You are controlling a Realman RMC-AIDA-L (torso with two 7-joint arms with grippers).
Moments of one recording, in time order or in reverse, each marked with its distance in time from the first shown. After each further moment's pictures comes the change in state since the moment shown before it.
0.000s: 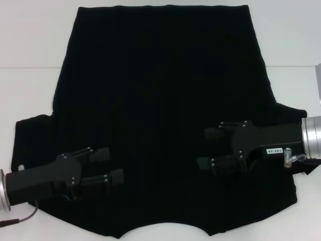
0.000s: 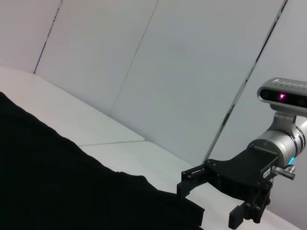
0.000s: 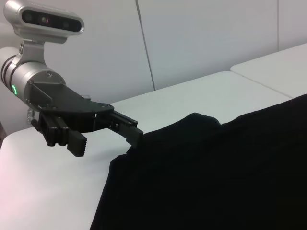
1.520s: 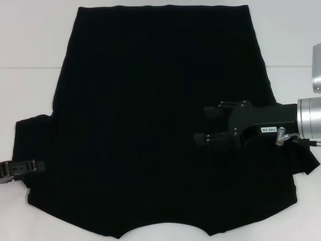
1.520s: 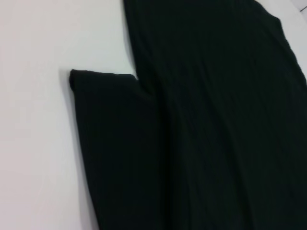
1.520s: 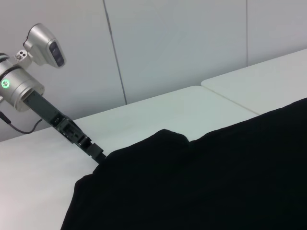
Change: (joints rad) left arm -0.020 0.085 -0.084 0.219 0.348 -0.242 -0.808; right arm 0.044 0.000 0.030 0.000 0.009 0.074 0.030
